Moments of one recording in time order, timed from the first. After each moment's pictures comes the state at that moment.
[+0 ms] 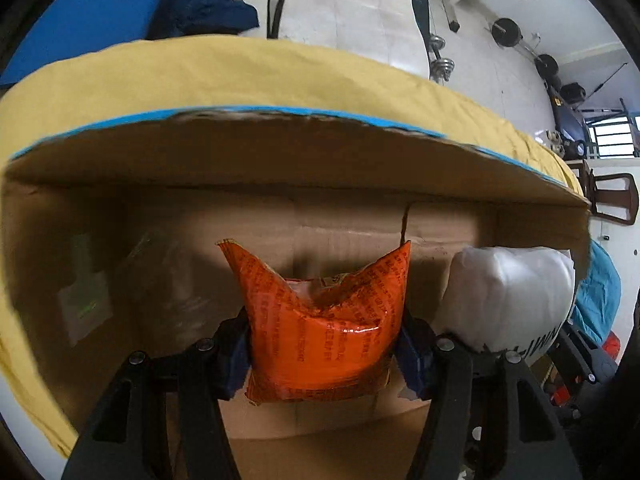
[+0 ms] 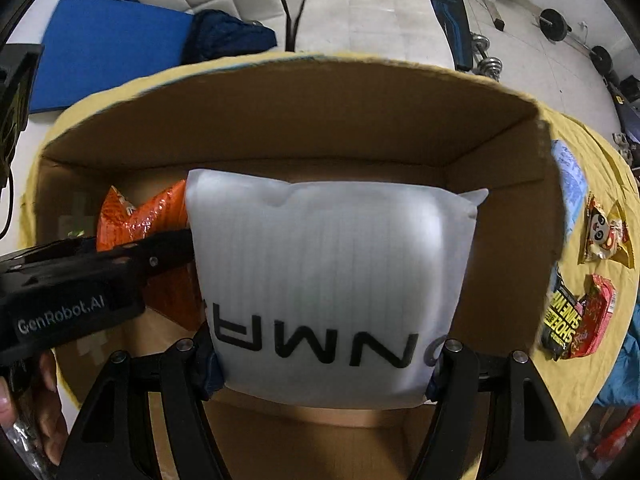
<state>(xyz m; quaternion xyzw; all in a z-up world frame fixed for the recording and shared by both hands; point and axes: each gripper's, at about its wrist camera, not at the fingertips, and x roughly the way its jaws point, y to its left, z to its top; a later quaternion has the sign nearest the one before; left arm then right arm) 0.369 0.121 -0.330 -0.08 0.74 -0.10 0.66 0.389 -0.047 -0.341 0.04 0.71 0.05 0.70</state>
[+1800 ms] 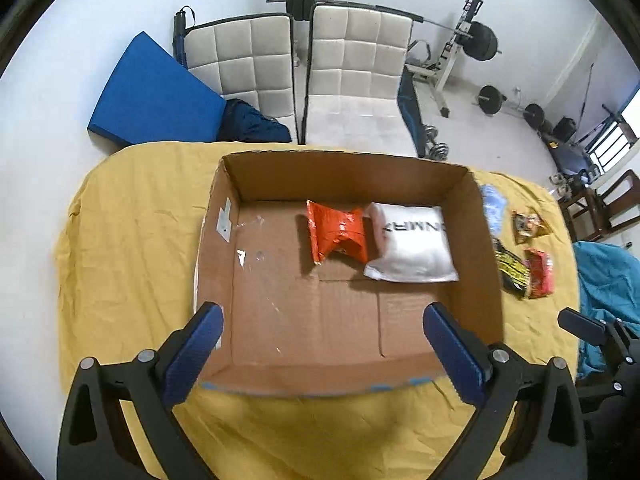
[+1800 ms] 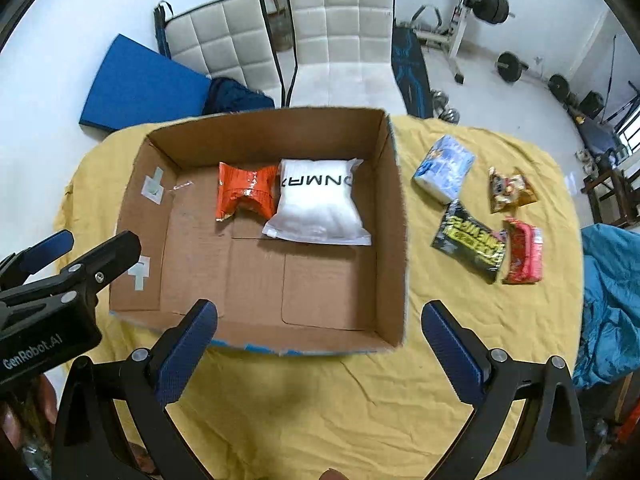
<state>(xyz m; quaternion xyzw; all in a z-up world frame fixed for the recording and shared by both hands) 0.214 0.137 -0.172 -0.01 0.56 -0.05 0.82 0.221 -0.077 -0.187 0.03 0.59 0.02 0.80</state>
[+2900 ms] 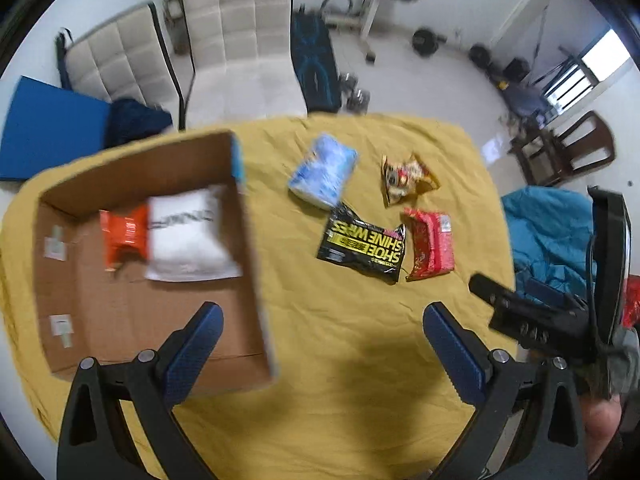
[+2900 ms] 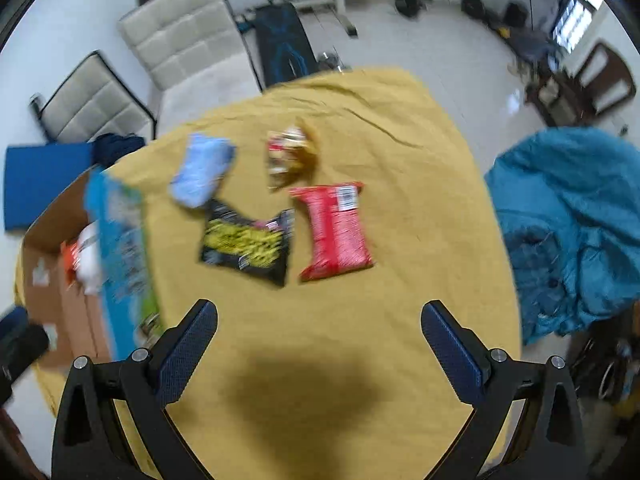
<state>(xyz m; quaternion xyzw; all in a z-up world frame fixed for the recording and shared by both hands) 0.236 -0.123 -0.195 0.02 0.63 -0.14 0.77 0.228 -0.400 -0.267 0.16 0.63 -0.09 0.76</state>
